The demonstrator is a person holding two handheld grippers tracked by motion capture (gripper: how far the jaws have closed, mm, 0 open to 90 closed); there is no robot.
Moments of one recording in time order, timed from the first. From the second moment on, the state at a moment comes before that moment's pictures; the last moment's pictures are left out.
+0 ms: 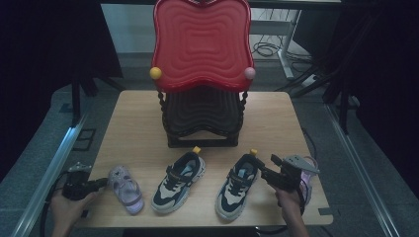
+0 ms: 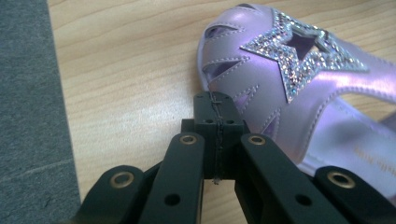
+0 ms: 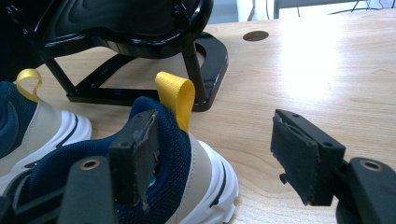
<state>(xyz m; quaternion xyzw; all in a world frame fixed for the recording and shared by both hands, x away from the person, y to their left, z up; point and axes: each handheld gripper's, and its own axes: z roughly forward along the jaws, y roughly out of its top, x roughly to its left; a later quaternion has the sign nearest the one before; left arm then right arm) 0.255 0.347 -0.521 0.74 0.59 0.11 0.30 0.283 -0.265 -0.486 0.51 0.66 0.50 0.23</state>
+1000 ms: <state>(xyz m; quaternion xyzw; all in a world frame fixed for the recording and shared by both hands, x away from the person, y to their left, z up) 0.289 0.333 -0.520 0.75 0.57 0.09 0.31 0.283 -0.264 -0.488 0.52 0.66 0.49 0.24</state>
